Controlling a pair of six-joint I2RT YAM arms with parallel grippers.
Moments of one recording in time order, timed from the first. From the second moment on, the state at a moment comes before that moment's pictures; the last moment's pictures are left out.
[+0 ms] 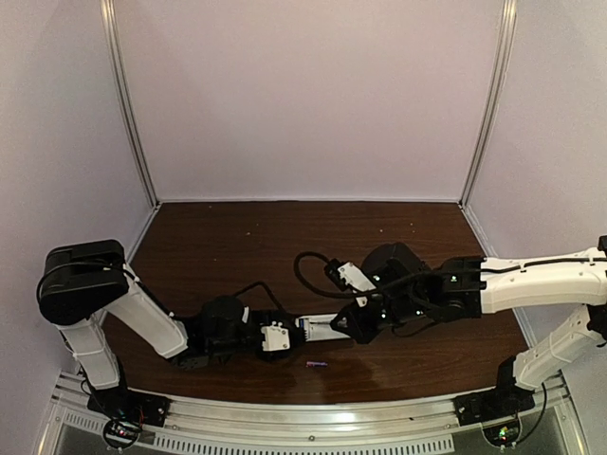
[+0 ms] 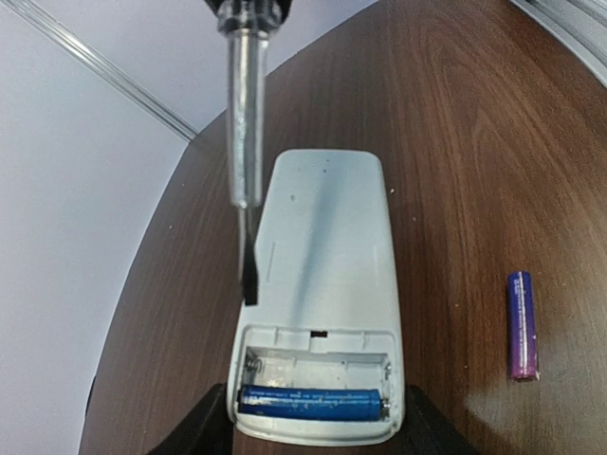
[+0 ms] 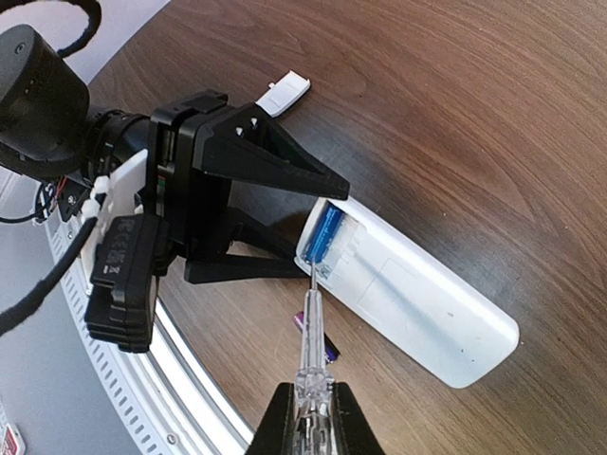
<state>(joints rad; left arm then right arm) -1.09 1.79 0.45 1.00 0.05 0.73 1.14 1.37 0.95 -0.38 -0.01 0.44</state>
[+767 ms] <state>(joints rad) -1.09 1.78 0.43 1.03 0.07 0.73 1.14 1.45 0.95 -0.28 0.02 0.53</state>
